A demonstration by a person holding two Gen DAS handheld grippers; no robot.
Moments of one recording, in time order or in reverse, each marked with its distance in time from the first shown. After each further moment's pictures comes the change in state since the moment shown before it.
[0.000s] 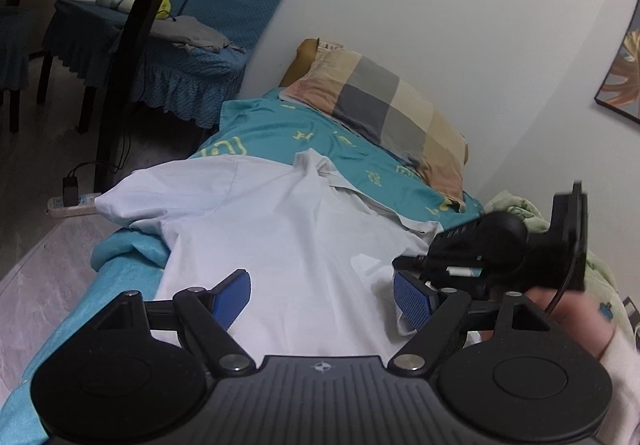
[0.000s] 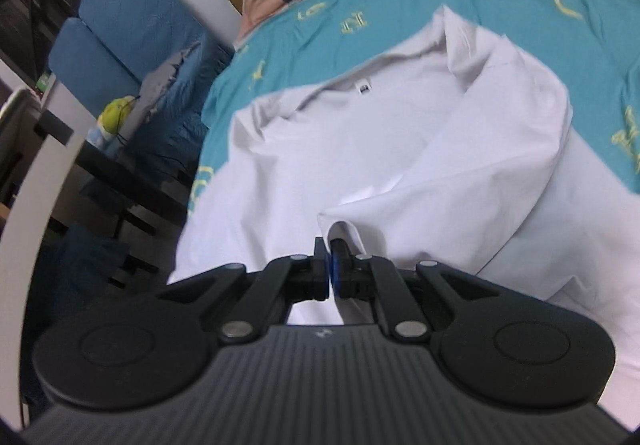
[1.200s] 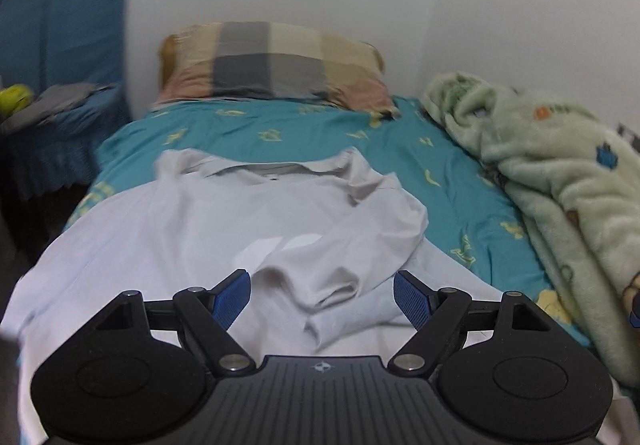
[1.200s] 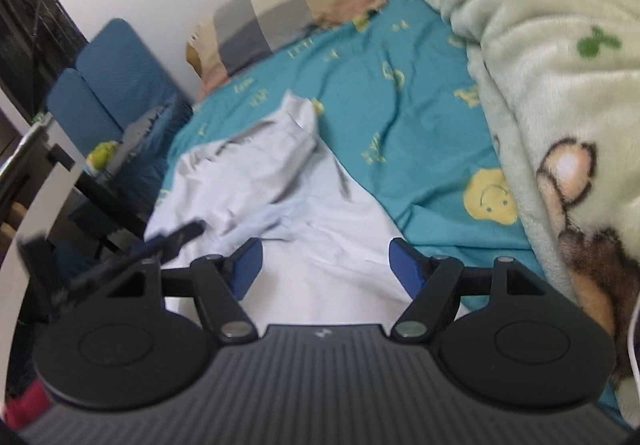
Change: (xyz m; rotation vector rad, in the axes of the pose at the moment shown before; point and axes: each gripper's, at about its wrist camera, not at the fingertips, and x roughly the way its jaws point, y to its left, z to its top) left arm 0.116 -0.147 -0.034 0.585 0.147 -0.096; right arm -0.223 -0.139 -0.062 0.027 -0.169 -0.094
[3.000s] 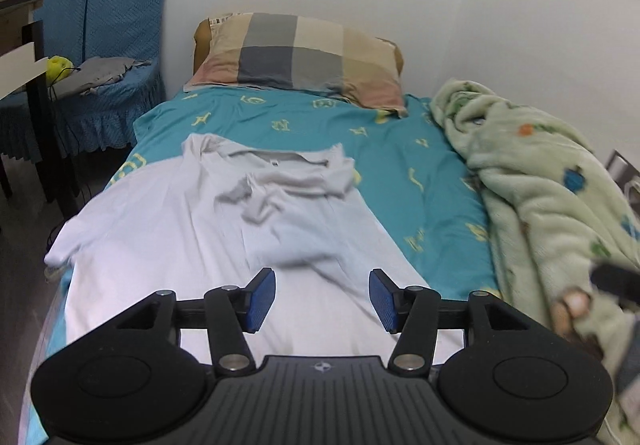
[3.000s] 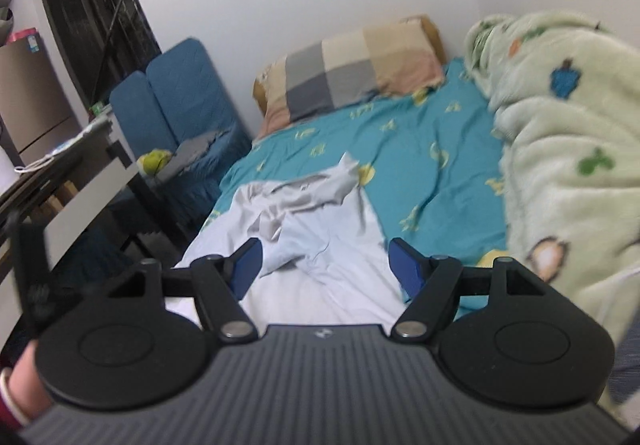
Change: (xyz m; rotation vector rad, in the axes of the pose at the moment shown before) left arm -0.153 -0.071 -0.016 -0.183 0.035 0.095; right arm -0.101 0.019 -0.004 -0.216 -0.186 0.129
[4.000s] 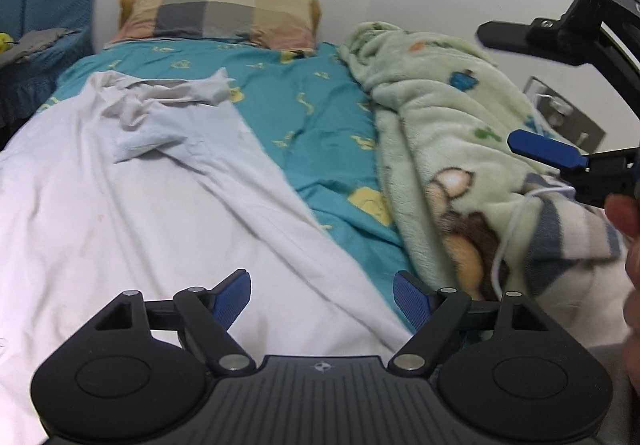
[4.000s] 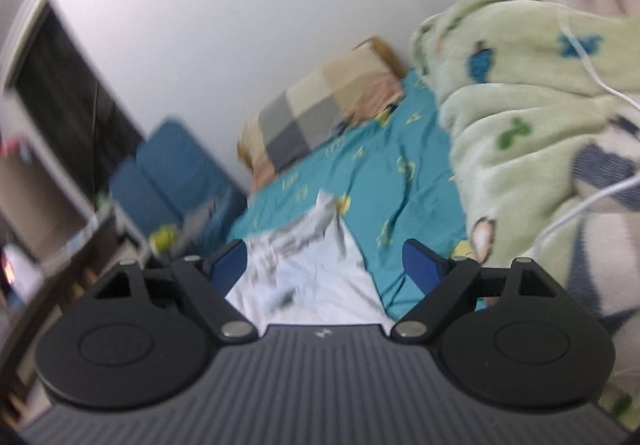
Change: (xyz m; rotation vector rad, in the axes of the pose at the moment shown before) left arm -0.009 -0.119 -0.101 0.064 0.105 -0.191; right arm -0.047 -0.080 -0.011 0.322 -0.148 0.036
